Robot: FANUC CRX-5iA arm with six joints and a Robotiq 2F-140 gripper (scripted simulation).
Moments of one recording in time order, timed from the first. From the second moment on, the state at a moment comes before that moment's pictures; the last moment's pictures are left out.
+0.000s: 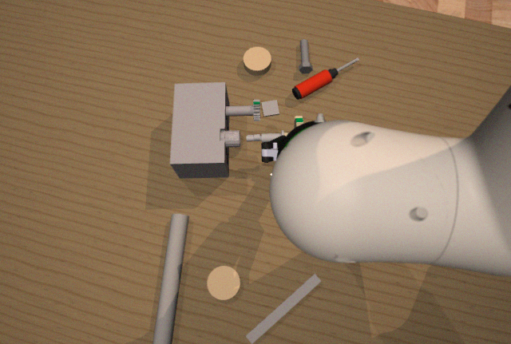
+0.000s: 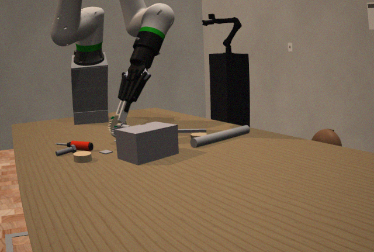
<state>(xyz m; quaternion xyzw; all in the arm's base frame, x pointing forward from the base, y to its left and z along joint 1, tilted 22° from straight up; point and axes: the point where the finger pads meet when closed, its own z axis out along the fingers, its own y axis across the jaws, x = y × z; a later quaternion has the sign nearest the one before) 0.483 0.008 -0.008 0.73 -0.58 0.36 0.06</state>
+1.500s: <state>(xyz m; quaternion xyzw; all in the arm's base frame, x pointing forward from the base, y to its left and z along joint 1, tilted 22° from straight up) 0.492 0.011 -0.005 0.73 -0.58 0.36 0.06</state>
